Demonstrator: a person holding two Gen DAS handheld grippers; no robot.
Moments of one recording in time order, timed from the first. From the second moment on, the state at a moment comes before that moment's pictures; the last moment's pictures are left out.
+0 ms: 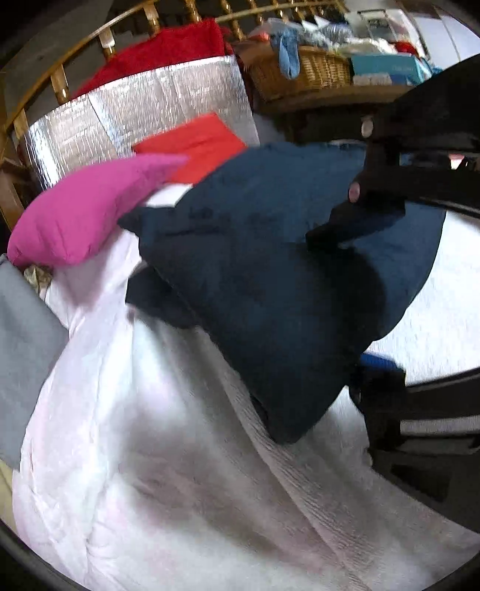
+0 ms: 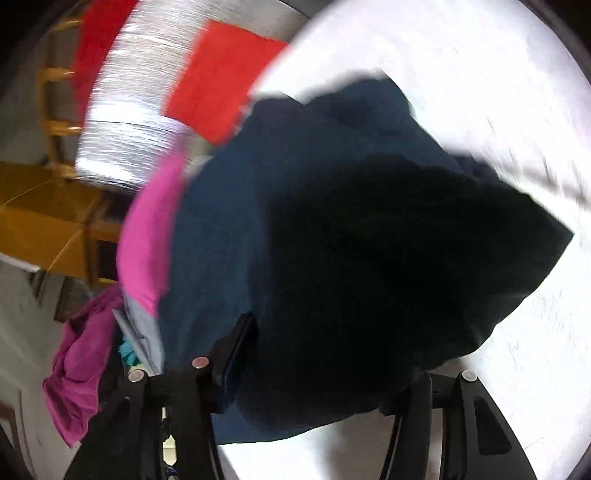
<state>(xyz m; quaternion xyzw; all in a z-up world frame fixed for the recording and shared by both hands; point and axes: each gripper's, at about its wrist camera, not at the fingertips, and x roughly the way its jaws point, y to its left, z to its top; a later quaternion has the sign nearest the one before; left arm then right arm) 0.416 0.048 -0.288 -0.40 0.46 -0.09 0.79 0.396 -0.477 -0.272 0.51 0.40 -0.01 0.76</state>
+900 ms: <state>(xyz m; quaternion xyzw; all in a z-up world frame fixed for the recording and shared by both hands) 0.344 -0.012 -0.193 -0.02 0.34 0.04 0.94 0.354 -0.441 -0.190 0.27 0.33 -0.03 0.90</state>
